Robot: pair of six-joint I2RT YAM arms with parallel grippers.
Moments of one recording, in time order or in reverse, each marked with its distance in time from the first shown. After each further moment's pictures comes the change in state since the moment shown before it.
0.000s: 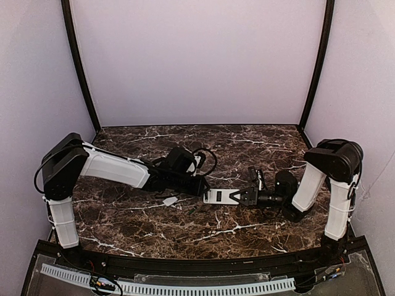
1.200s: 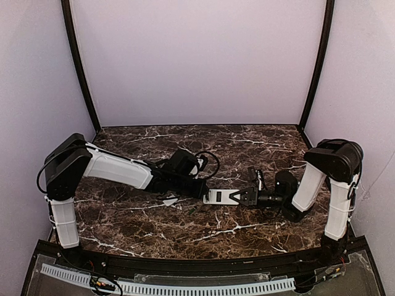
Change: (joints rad) left arm -0.014 0.025 0.019 -0.037 -0.026 0.017; right arm 0.000 0.000 0.001 -0.002 -0.007 0.004
